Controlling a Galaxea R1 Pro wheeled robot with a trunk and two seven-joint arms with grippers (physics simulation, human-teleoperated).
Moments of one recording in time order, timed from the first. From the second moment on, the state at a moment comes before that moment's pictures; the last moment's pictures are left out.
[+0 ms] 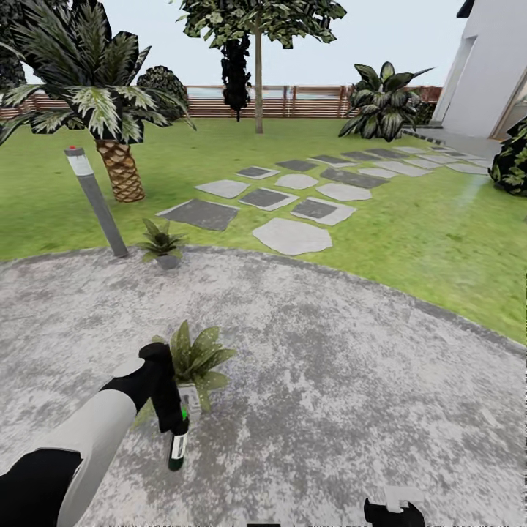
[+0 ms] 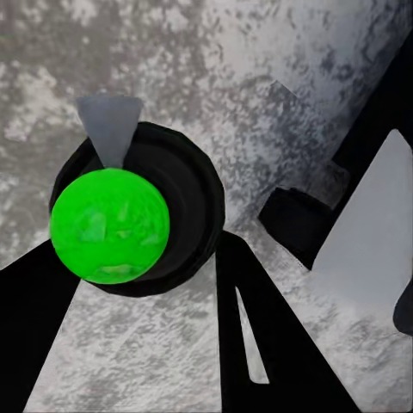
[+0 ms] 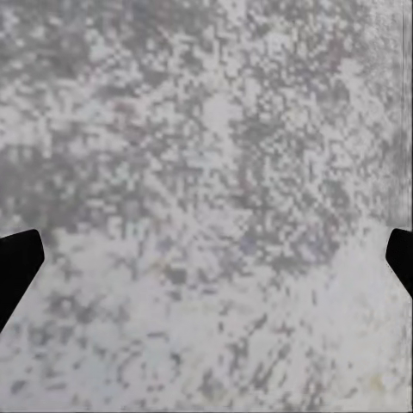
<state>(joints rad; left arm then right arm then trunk) -0.91 0.04 -0.11 -0.51 -1.28 0.48 -1.50 -0.46 -0.05 0.24 -0.06 -0.21 -0.29 -0.27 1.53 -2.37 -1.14</state>
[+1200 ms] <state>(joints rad) -0.72 0.06 -0.06 -0.31 -0.82 -0.10 -0.89 -0.46 -0.06 0.26 -0.49 0.26 -0.29 0.18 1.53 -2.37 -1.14</state>
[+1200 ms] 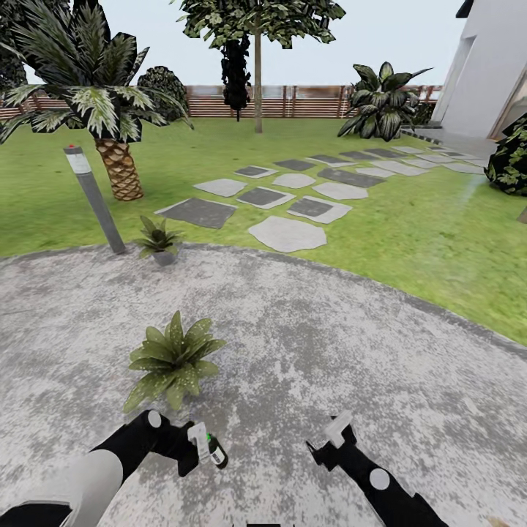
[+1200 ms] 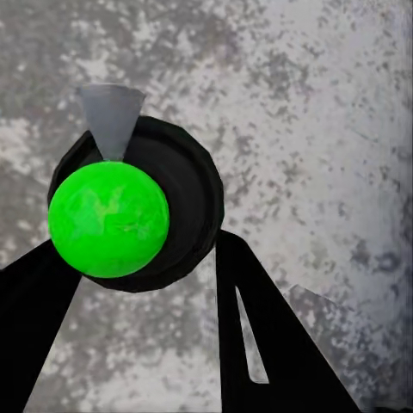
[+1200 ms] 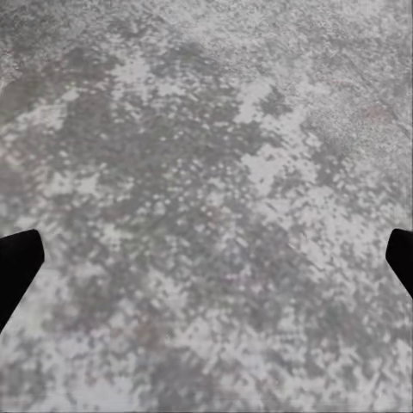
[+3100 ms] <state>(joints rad) -0.73 -0.06 -0.06 -0.33 -0.99 -0.10 -1.03 -0.46 0.04 0.35 -0.67 0.37 -0.28 0.71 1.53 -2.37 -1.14</state>
